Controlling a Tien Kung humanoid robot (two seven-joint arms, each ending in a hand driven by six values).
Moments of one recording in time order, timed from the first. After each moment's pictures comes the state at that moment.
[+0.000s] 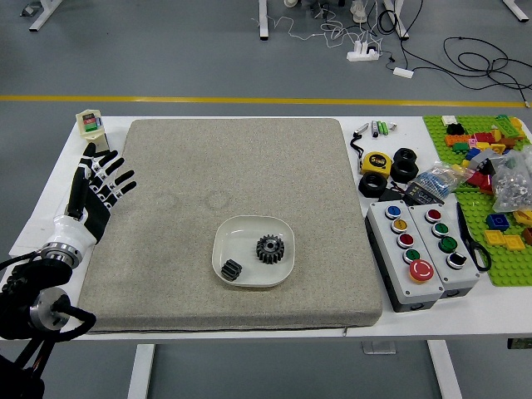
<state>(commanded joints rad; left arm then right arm) -0.20 0.16 -1.38 -1.31 0.74 0.14 -0.01 0.11 -0.18 1.29 0.18 -1.05 -0.29 -0.24</state>
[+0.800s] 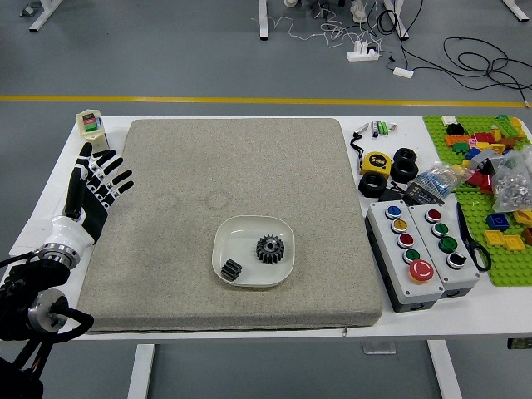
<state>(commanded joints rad) -0.19 0.15 -1.40 -1.30 0.77 0.12 -0.02 0.11 -0.18 1.29 0.18 -1.05 -0.29 -0.24</state>
